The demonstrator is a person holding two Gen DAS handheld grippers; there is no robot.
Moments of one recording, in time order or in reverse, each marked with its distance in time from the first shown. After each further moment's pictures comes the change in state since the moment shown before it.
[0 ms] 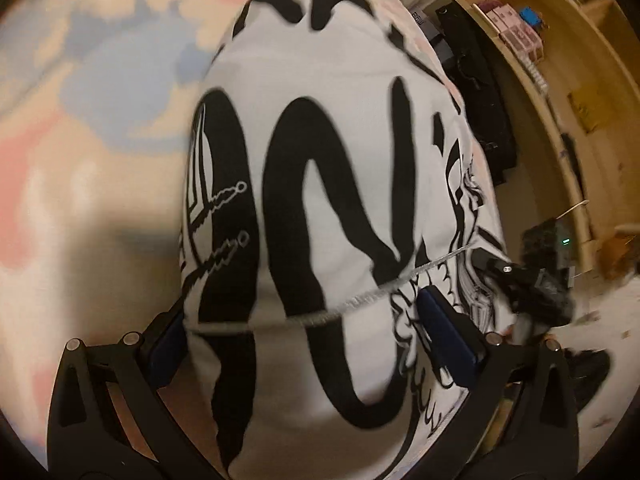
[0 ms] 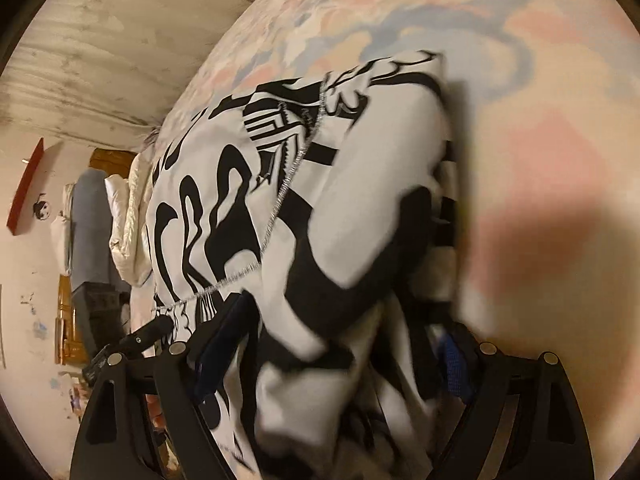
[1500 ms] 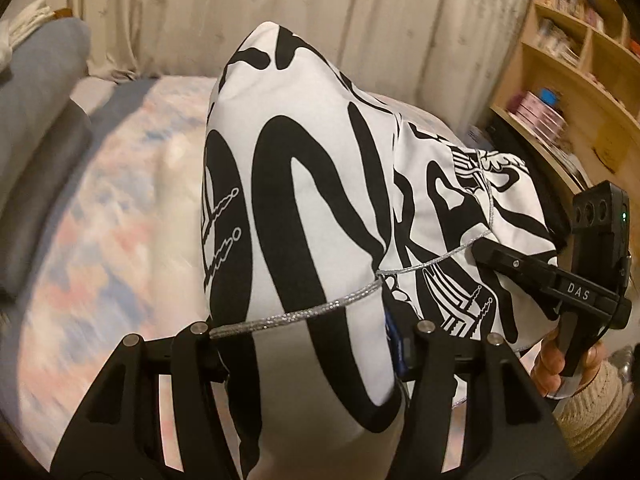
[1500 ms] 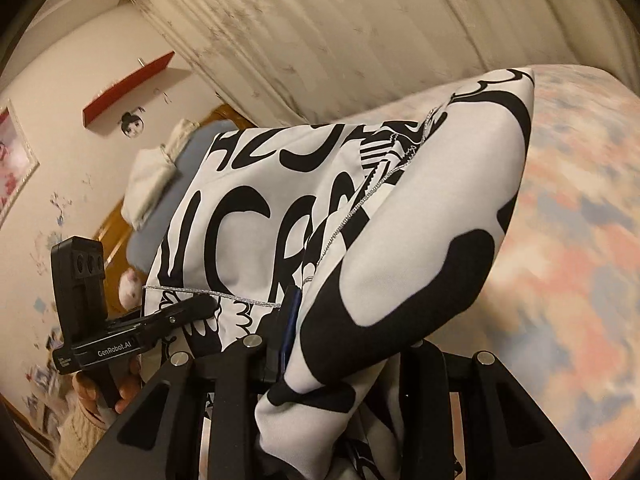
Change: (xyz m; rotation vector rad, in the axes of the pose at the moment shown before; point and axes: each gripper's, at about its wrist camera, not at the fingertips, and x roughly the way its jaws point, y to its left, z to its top) left arm -0.478 0.114 0.183 0.229 -0.425 0.399; right arm 0.179 0.584 0.070 -0.468 -0.227 0.173
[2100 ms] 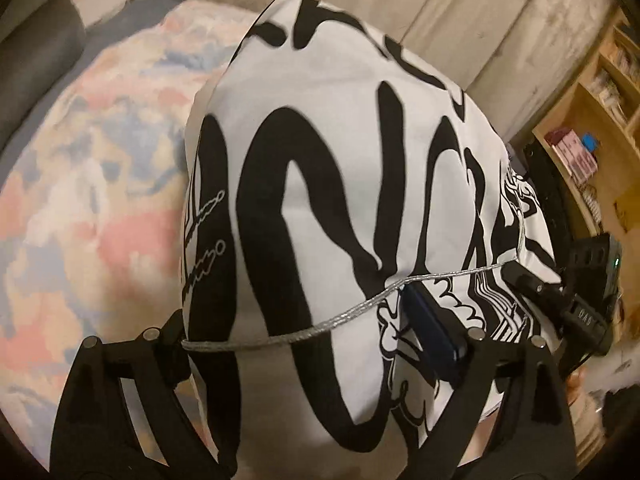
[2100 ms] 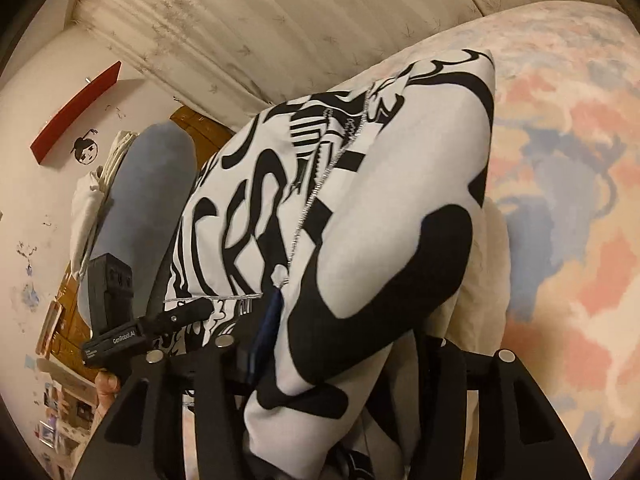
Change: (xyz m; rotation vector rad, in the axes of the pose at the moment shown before) left arm 0.194 0.184 0.025 -0.168 0.111 -0.092; right arm 0.296 -0.087 0.047 0.124 0.053 -0.025
